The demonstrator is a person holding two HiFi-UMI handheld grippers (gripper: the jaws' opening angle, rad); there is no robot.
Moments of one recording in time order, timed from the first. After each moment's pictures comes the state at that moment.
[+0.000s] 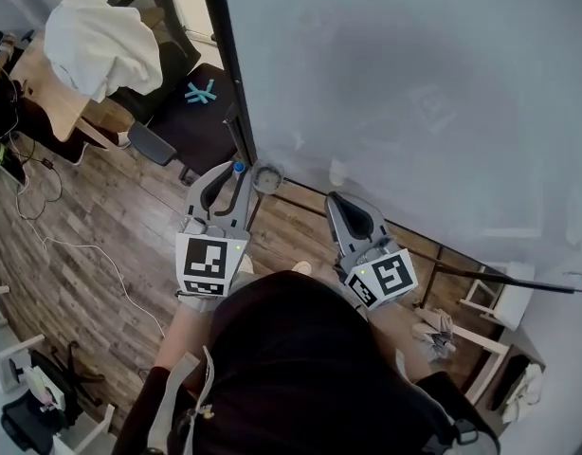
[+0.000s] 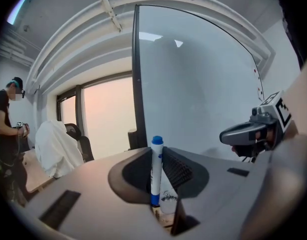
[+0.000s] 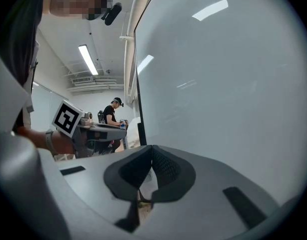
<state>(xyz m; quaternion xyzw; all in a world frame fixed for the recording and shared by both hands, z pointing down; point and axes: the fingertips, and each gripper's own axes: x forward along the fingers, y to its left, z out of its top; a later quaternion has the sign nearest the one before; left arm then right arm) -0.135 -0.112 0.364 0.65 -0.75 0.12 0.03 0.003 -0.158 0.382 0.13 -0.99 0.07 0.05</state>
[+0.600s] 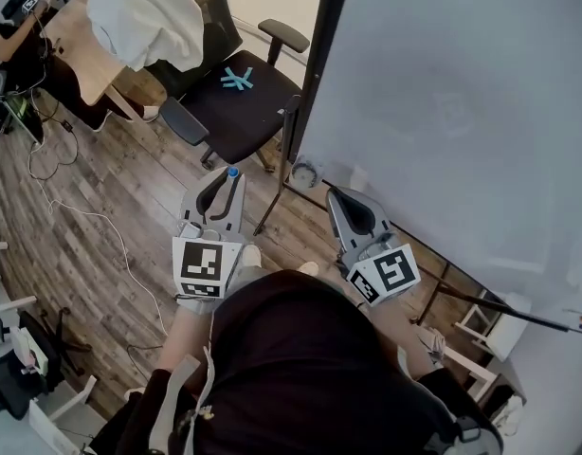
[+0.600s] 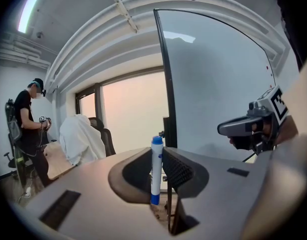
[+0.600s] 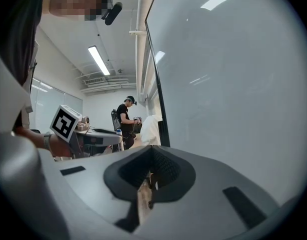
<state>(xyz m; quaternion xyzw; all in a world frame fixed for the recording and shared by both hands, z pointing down) -0.194 -0.032 0.378 0.59 -0.80 0.12 0.05 -0.065 -0.115 0.380 0.05 -1.00 0.06 0.06</state>
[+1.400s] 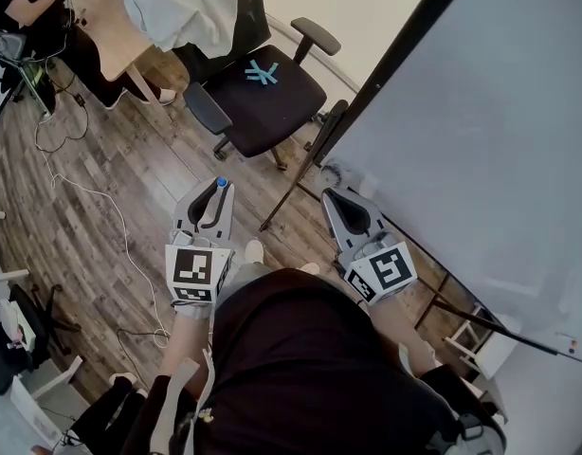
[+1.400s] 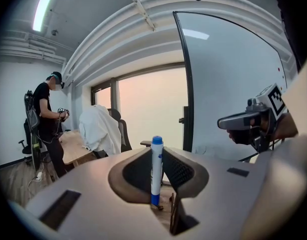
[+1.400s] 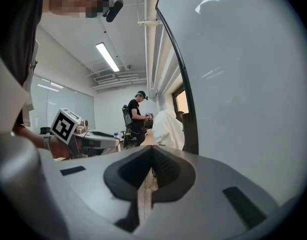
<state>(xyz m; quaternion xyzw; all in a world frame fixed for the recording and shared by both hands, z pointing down) -0.237 0.049 0.407 0.53 -0.84 0.10 0.09 -0.118 -0.065 0.391 -0.02 -0.99 0.05 0.09</state>
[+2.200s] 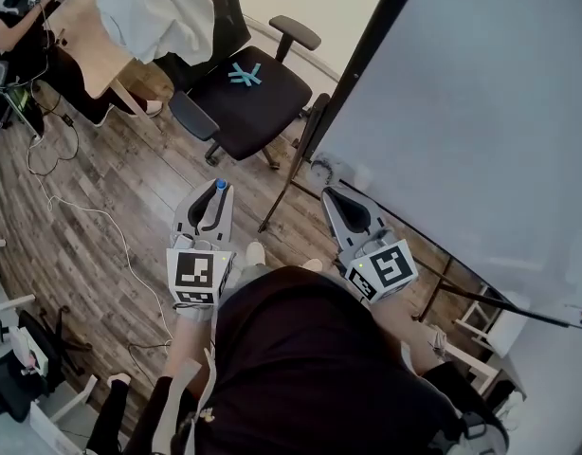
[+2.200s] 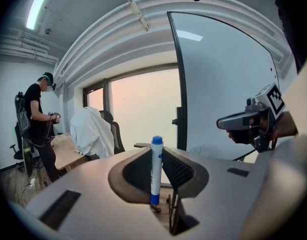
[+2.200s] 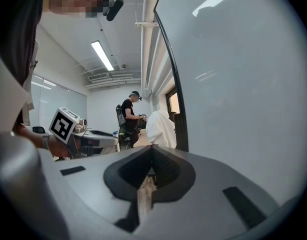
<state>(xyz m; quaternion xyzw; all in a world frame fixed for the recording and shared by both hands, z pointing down) -0.230 0.035 0.410 0.56 -0.81 0.11 0.09 -0.102 -0.071 0.395 0.02 -0.99 0.06 0.08</state>
